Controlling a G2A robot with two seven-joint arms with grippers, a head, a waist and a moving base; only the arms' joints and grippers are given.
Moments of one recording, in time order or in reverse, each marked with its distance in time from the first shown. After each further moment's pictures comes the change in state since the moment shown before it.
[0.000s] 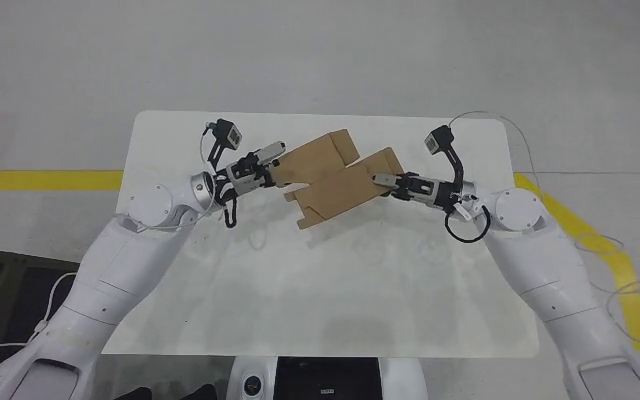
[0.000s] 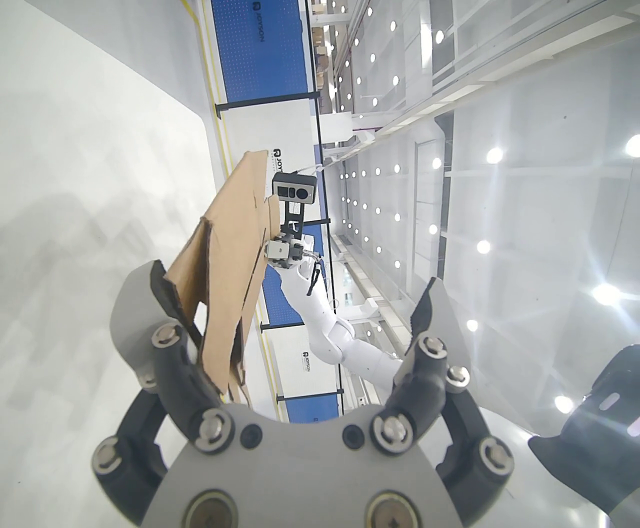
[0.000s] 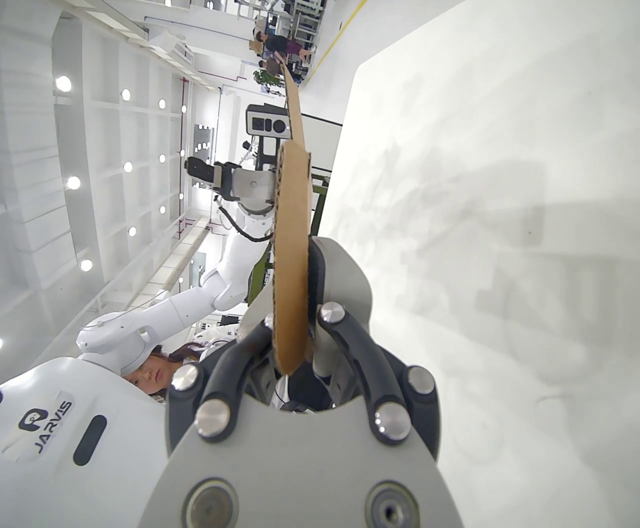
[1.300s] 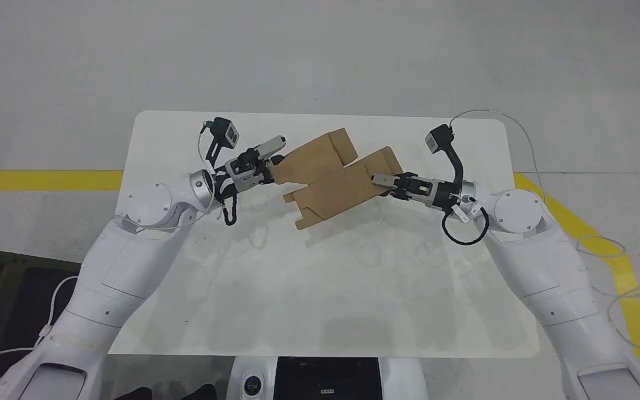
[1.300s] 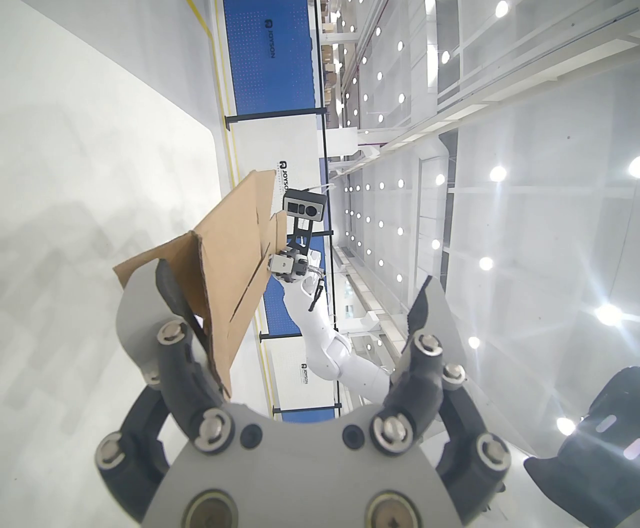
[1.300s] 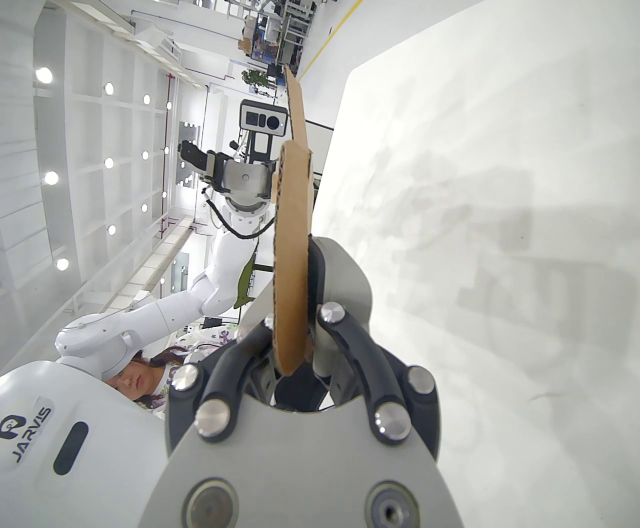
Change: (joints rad) left arm 0.025 -0.041 -0.065 -0.010 0.057 0.079 0.003; right arm -0.033 -0.010 0.048 -0.065 -0.073 0.017 -0.019
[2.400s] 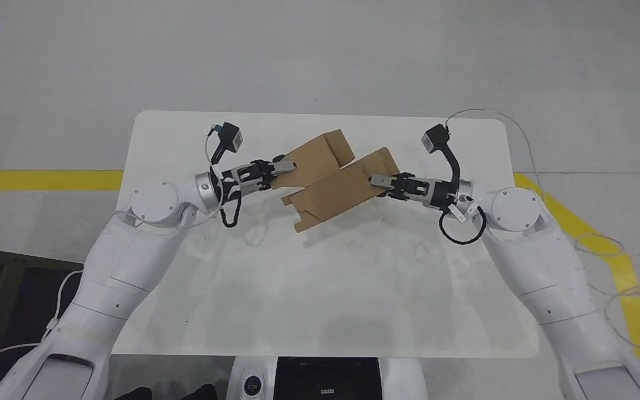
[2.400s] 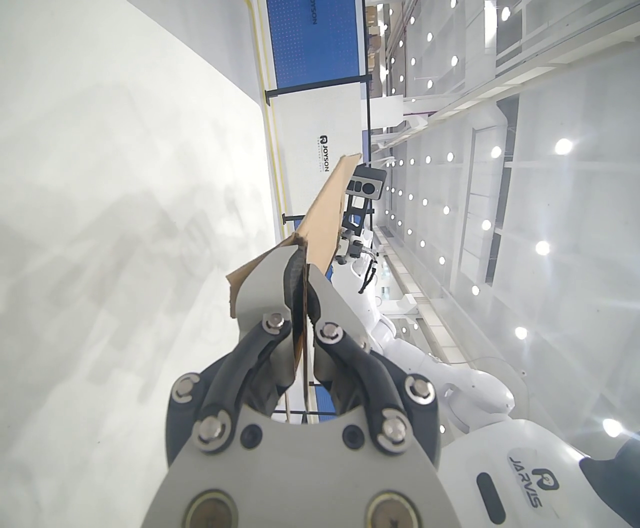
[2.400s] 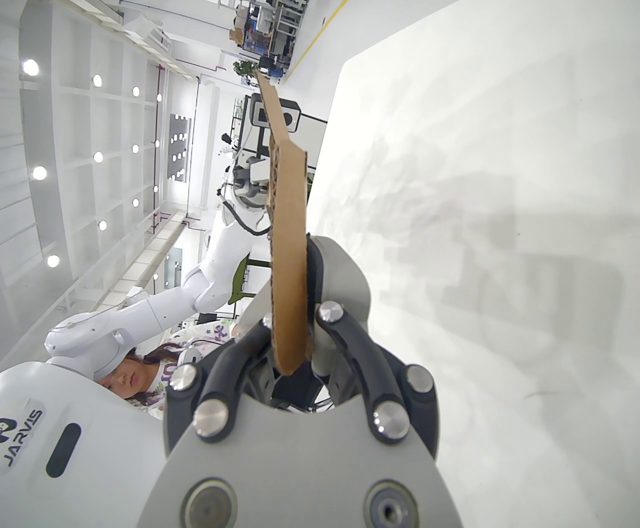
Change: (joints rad) left arm -0.033 -0.029 -0.005 0.083 0.147 -0.017 -0.097; right arm 0.007 -0.013 0.009 0.004 -0.038 0.018 0.016
